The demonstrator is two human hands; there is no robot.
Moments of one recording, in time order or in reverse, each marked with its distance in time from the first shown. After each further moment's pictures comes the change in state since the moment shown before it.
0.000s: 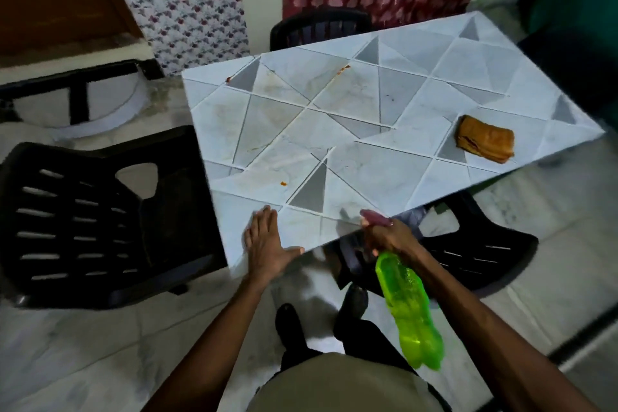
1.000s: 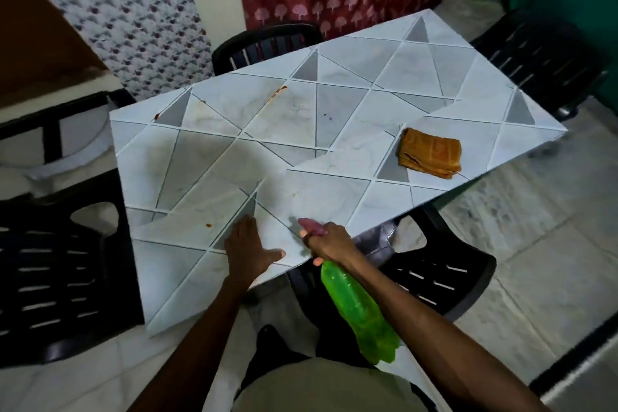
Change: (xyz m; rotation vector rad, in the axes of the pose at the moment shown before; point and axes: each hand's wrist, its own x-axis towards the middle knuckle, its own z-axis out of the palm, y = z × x) left_hand 0.078 0.162 0.038 0.164 0.014 -0.079; right_hand 0.051 -0.033 -0.100 -0.229 -0.129 -0.098
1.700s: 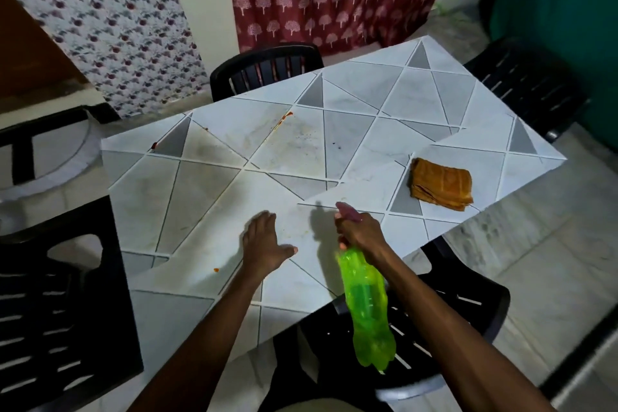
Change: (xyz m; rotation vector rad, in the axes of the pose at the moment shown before) left_hand 0.099 0.013 -0.036 -0.097 -0.086 0.177; right_hand 0.083 -0.036 -0.038 0.388 0.283 0.068
